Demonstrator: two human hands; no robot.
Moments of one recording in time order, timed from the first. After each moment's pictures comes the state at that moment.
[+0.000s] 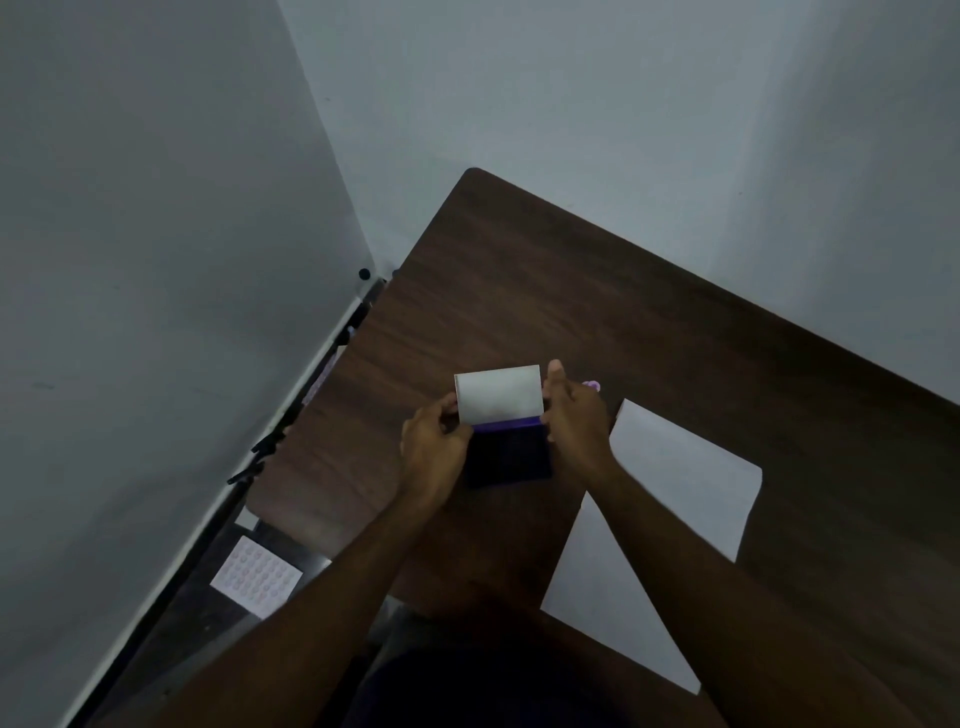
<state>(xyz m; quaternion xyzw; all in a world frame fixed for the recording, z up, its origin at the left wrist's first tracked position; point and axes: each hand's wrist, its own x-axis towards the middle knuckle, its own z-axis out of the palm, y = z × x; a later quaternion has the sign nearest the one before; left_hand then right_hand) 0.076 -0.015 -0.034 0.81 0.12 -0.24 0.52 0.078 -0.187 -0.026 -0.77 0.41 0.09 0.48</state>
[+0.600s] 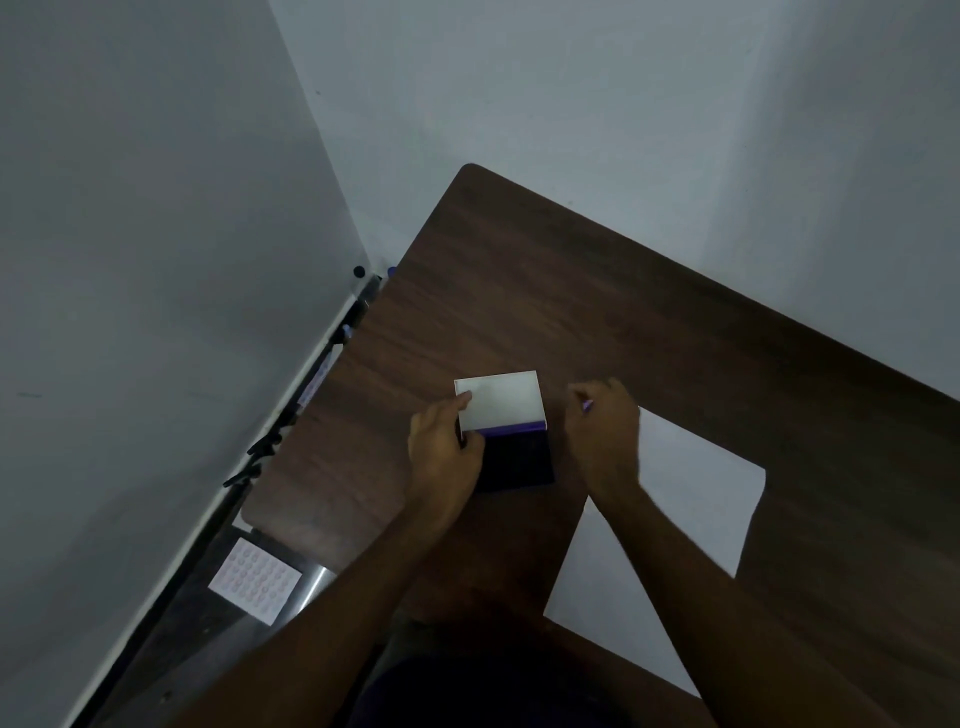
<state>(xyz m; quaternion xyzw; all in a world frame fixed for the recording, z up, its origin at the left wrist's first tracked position) 0.071 -0.024 -0.035 0.90 0.03 -0.17 0.41 0.061 -0.209 -0.027 -0.91 0.29 0.01 0.30</state>
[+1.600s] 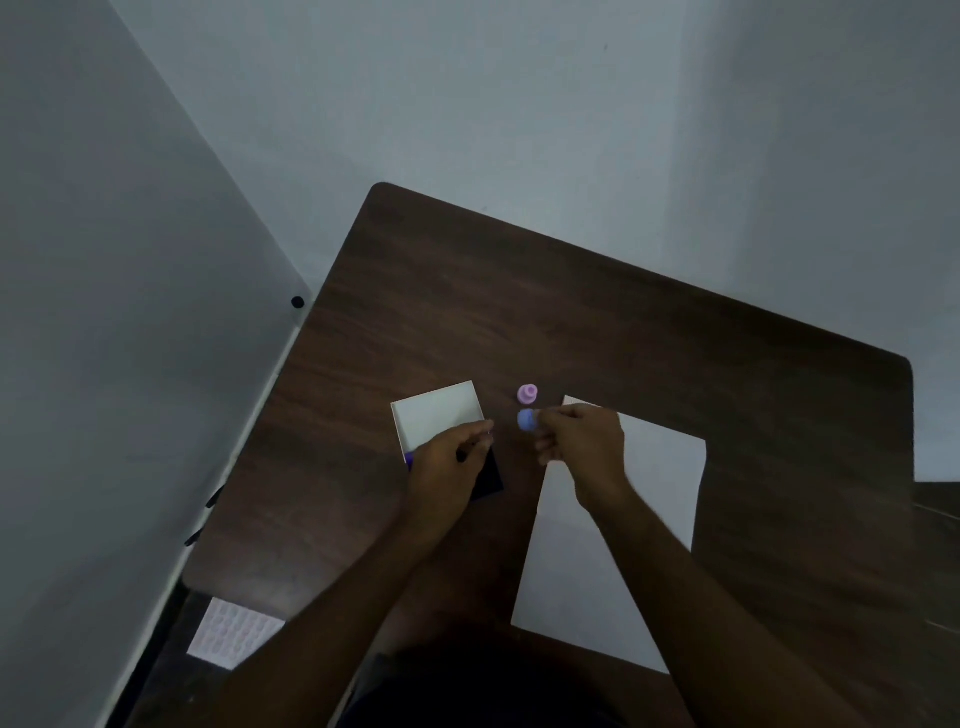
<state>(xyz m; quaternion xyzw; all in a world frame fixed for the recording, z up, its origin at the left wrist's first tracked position) 0.067 -0.083 -0.022 0.85 -0.06 -0.28 0.44 0.038 -0.247 0.000 -0.67 0.51 0.03 0.55</state>
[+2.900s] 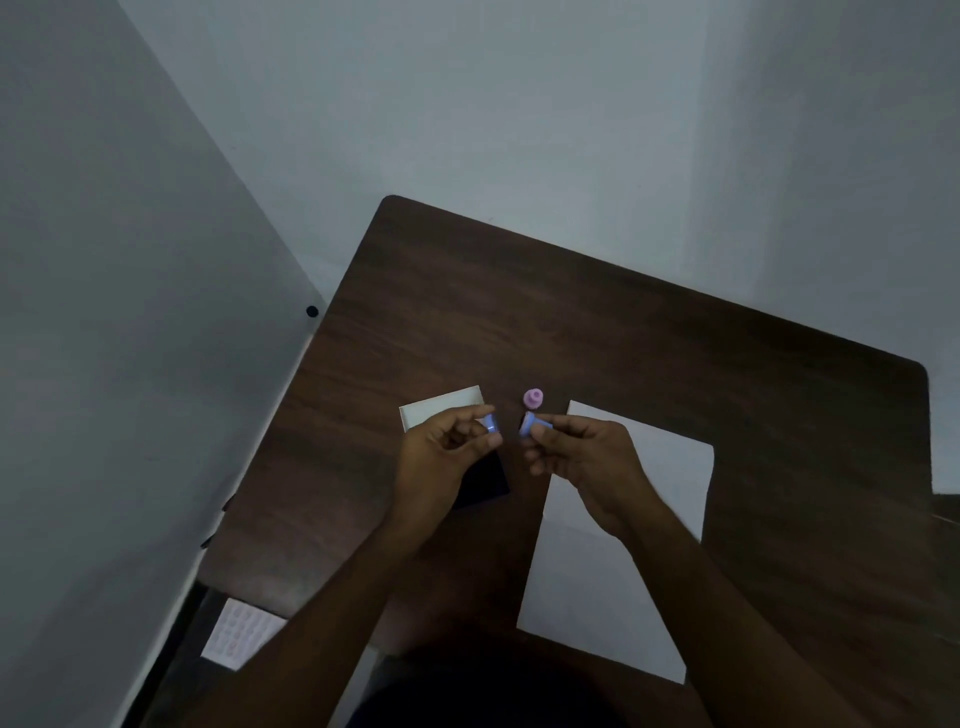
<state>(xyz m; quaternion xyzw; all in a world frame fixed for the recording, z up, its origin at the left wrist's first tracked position) 0.075 -0.073 0.004 0.79 -0.03 -0.22 0.57 0.016 -0.246 0.033 -0.57 0.35 0.08 0.74</state>
